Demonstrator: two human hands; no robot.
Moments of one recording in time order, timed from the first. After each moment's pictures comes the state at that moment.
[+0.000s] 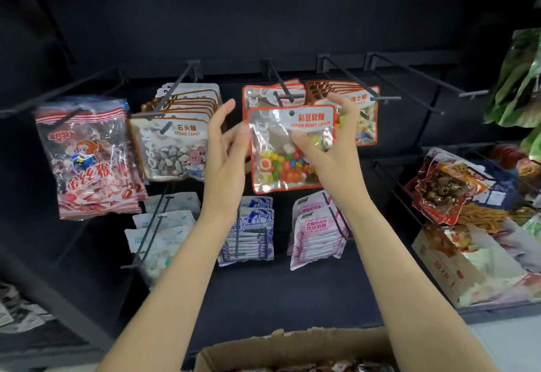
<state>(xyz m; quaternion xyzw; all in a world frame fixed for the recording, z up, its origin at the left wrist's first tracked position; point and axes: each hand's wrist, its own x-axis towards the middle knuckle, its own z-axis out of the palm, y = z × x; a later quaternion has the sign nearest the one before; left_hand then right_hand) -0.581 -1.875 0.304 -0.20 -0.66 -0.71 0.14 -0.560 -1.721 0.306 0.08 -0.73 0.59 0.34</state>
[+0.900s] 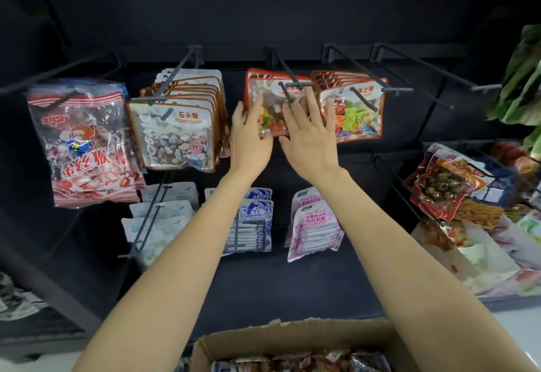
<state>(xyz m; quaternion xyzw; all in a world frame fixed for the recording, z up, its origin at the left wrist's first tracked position) -0.665 -1.843 0.281 -0.16 -0.86 -0.46 0.17 -0.644 -1.720 0.273 0.02 -0.93 -0.07 0.35</state>
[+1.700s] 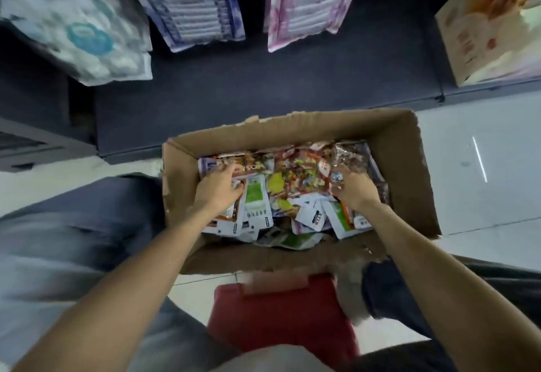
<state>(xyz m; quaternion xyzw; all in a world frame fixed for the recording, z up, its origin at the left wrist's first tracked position) -0.446 -1.936 -0.086 -0.14 -0.94 -0.10 -0.31 -0.358 -1.656 -0.093 -0.21 -0.90 0.19 -0.32</state>
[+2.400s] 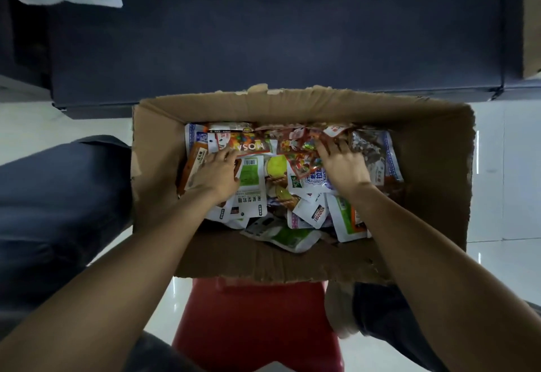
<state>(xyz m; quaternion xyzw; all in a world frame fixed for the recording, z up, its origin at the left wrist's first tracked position) -0.445 -1.927 -0.162 -0.11 -0.90 -0.06 -0.42 -0.398 -1.667 -0.181 0.09 -0.95 -0.12 -0.28</state>
